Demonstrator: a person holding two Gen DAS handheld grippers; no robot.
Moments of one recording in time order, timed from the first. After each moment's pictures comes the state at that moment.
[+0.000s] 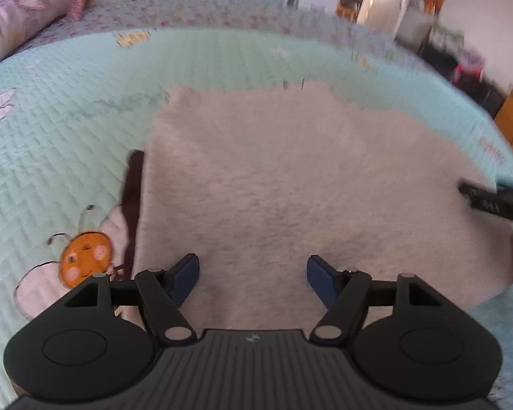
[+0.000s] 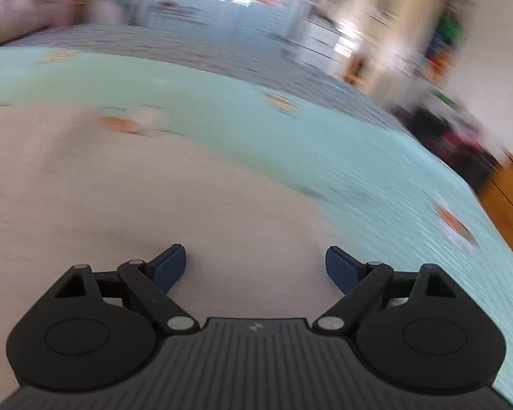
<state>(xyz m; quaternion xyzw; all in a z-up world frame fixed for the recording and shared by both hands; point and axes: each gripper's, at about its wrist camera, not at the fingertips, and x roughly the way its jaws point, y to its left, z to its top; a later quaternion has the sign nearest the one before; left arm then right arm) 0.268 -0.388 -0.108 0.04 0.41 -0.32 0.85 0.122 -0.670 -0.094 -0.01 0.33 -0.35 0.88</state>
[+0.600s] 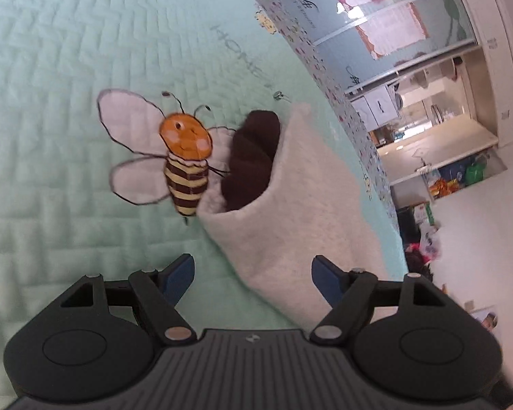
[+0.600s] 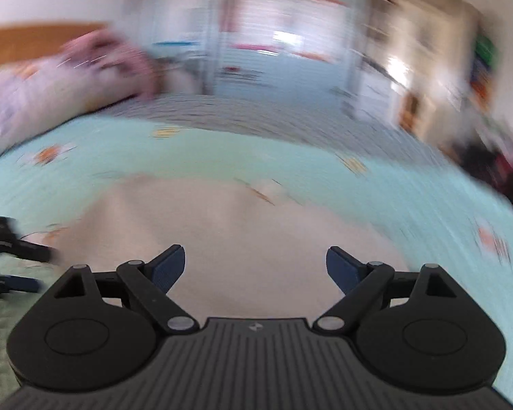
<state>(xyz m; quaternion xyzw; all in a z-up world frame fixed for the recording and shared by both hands) 0.249 -0.271 -0.164 -0.35 0.46 -0.26 0.77 0.105 -0.470 0.005 -0.04 0.26 -0.14 0.95</state>
